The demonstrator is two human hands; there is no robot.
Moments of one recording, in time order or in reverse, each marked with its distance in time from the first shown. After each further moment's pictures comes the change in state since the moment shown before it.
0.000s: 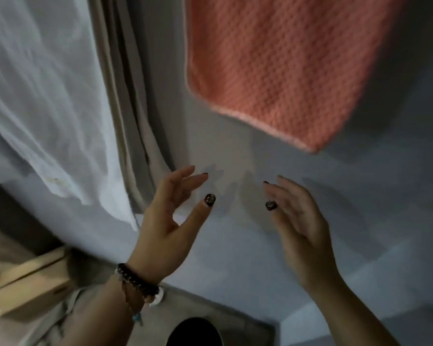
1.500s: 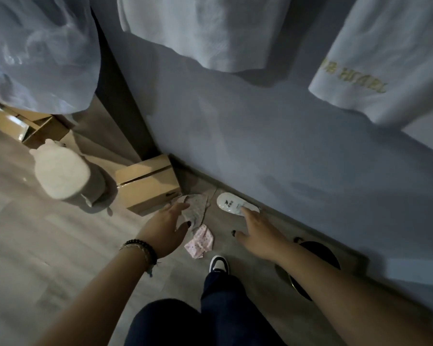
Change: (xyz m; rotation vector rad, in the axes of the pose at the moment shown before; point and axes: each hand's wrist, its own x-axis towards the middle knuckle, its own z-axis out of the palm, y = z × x) left_hand -0.168 -0.318 -0.532 0.738 -0.515 -0.790; right_hand -0.118 0.176 0.576 -0.857 -0.986 0.589
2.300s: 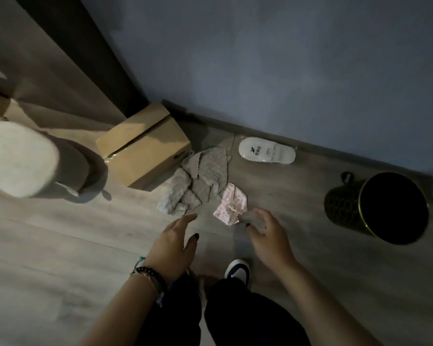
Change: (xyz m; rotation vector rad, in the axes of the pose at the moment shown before) left_hand 0.088 -0.250 0.136 -0.079 -0.228 0.078; right_hand 0.168 -0.017 0.280 0.673 0.365 0.450
